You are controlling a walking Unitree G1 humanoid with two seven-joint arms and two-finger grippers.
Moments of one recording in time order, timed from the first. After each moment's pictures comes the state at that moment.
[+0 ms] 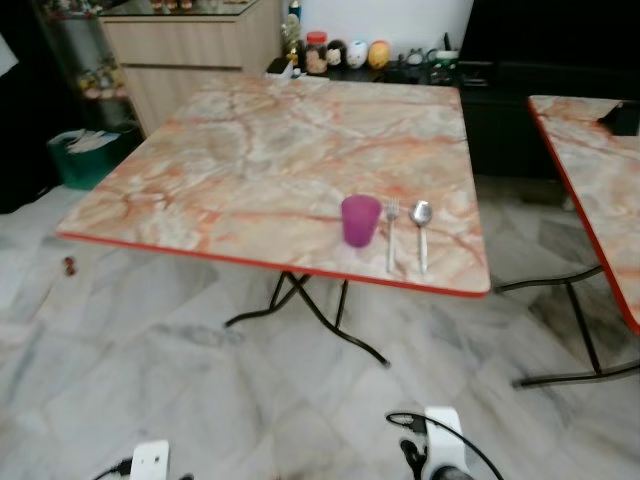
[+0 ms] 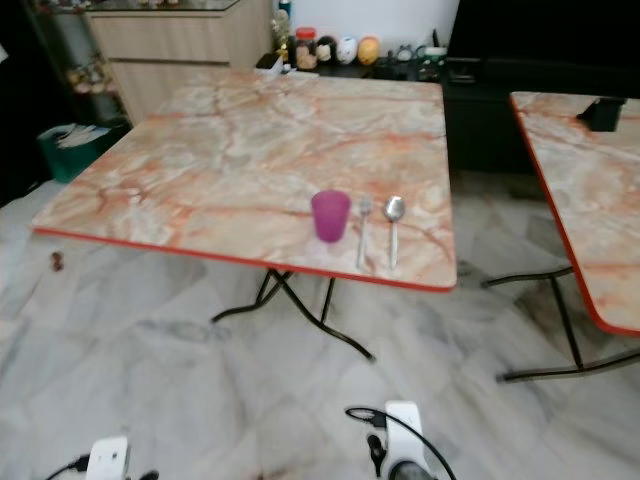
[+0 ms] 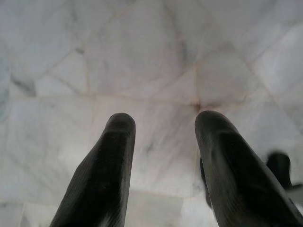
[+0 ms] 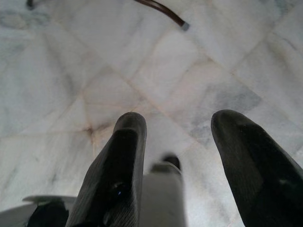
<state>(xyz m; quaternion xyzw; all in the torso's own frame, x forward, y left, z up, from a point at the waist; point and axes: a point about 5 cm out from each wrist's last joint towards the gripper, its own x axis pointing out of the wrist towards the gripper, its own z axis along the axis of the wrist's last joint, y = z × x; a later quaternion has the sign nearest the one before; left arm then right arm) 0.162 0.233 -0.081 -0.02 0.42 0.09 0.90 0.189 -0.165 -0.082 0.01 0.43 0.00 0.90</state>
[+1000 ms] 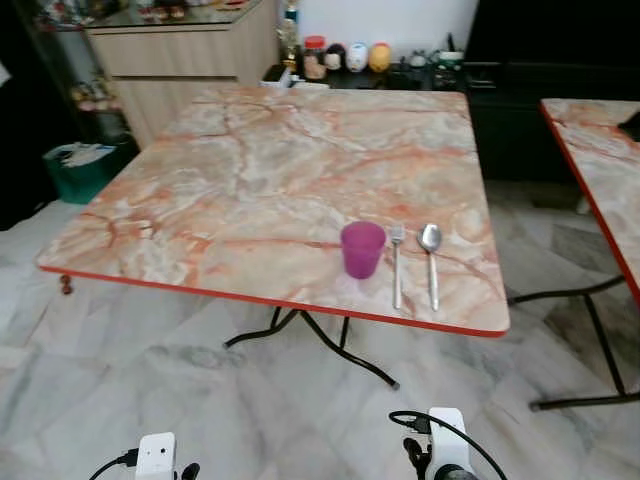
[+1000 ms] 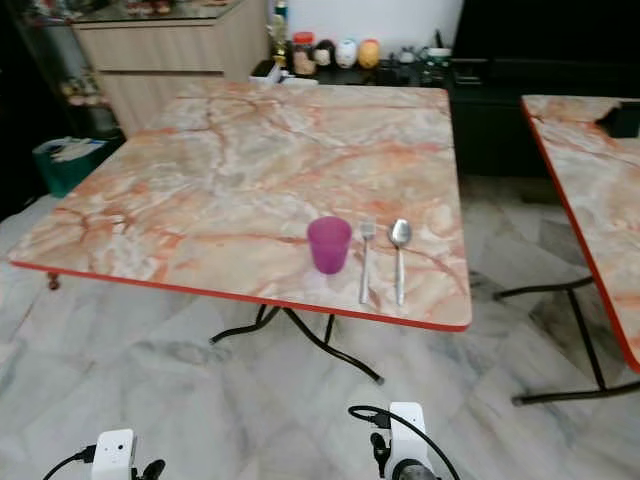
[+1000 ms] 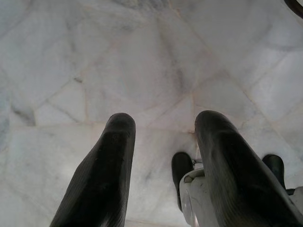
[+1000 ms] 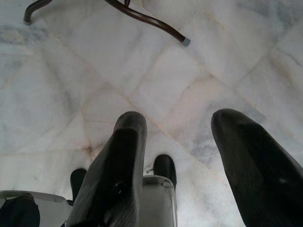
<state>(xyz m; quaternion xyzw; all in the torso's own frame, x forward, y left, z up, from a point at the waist) 0.171 0.227 -0.077 -0.02 0.40 0.08 0.91 0.191 -0.170 -0.081 0.01 0.43 0.00 0.90</state>
